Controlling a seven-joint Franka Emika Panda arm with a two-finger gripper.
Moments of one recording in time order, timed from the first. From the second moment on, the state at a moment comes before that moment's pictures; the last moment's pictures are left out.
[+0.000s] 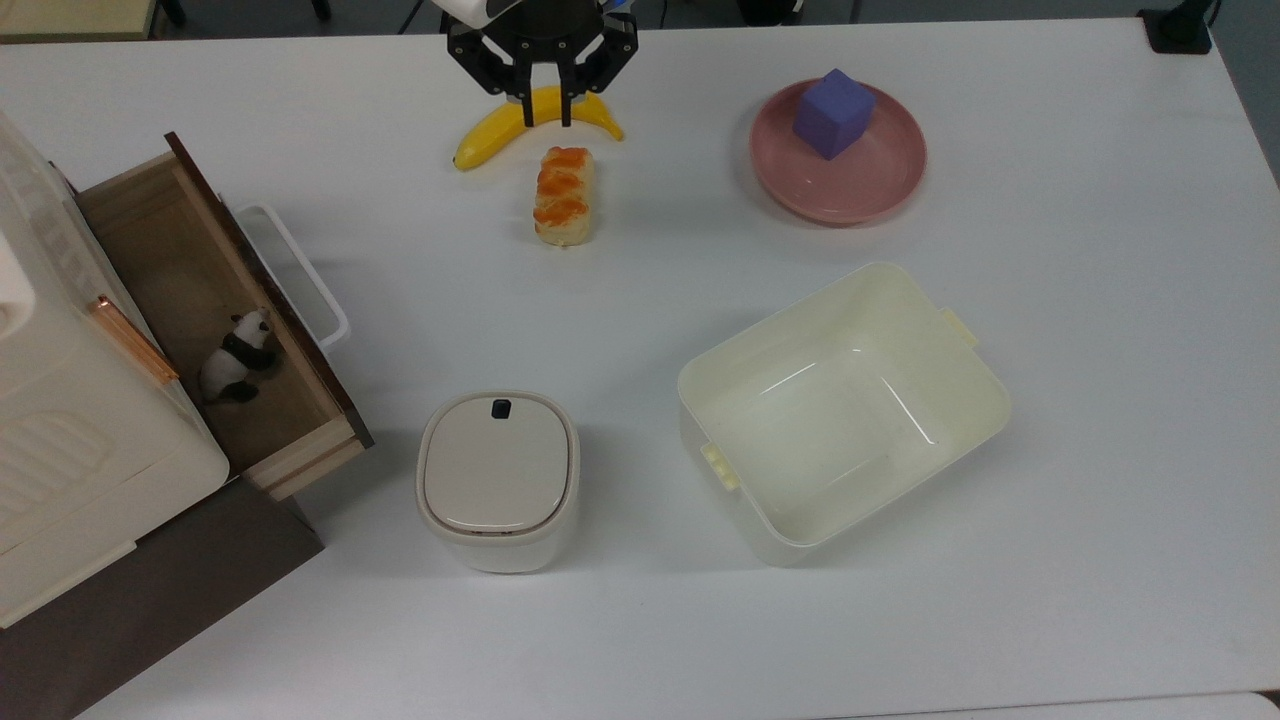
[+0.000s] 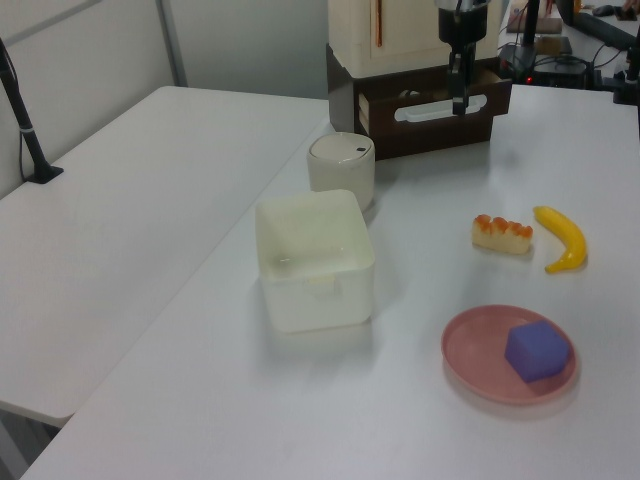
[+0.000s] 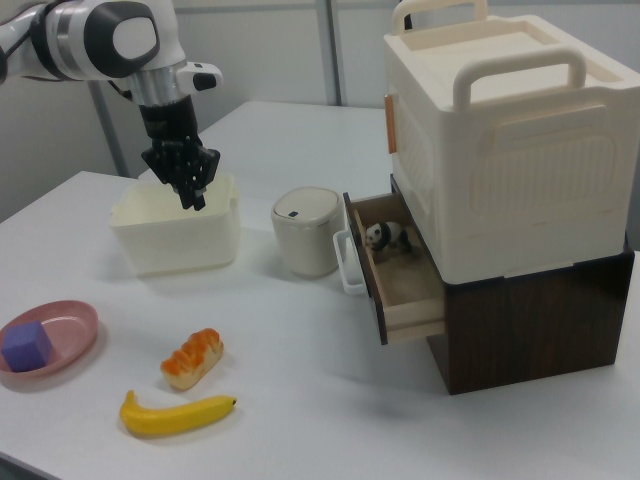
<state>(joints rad) 0.04 0.10 0.02 -1.58 -0.06 1.65 -0.01</state>
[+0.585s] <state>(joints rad) -0.05 0.11 0.01 -1.59 -0.06 1.65 0.01</state>
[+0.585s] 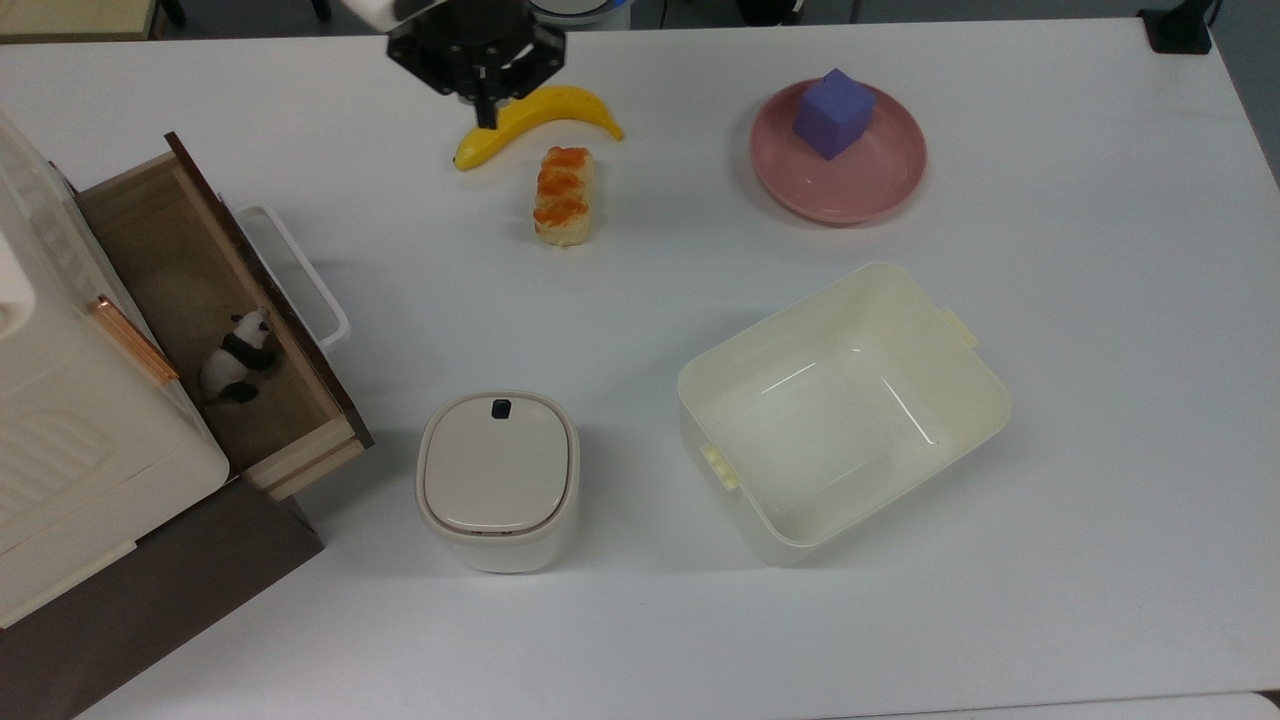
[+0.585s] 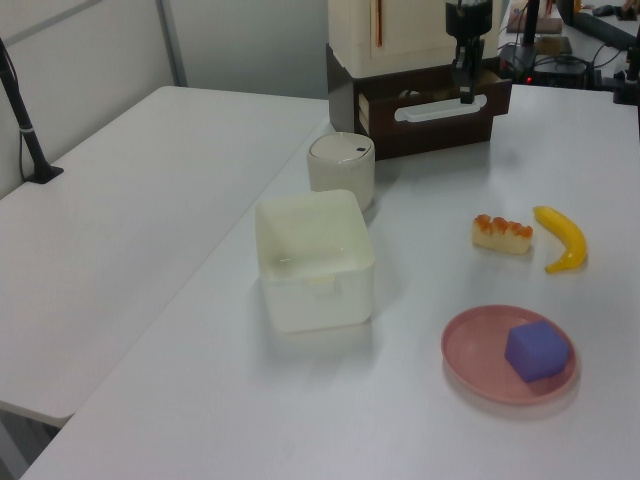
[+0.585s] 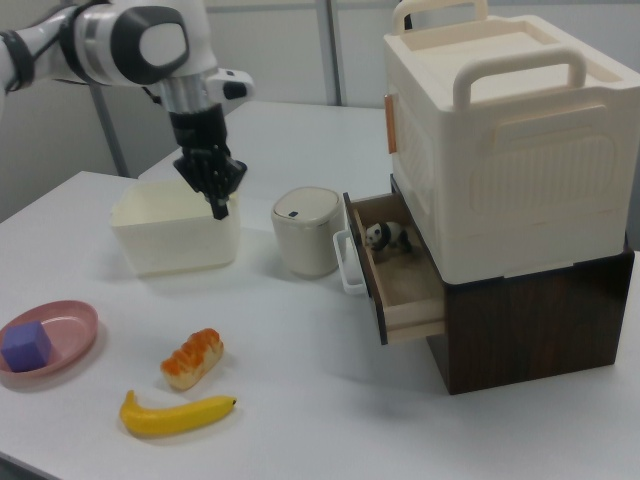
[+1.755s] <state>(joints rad) -0.27 0.26 0.00 -1.71 -0.06 2.05 0.71</state>
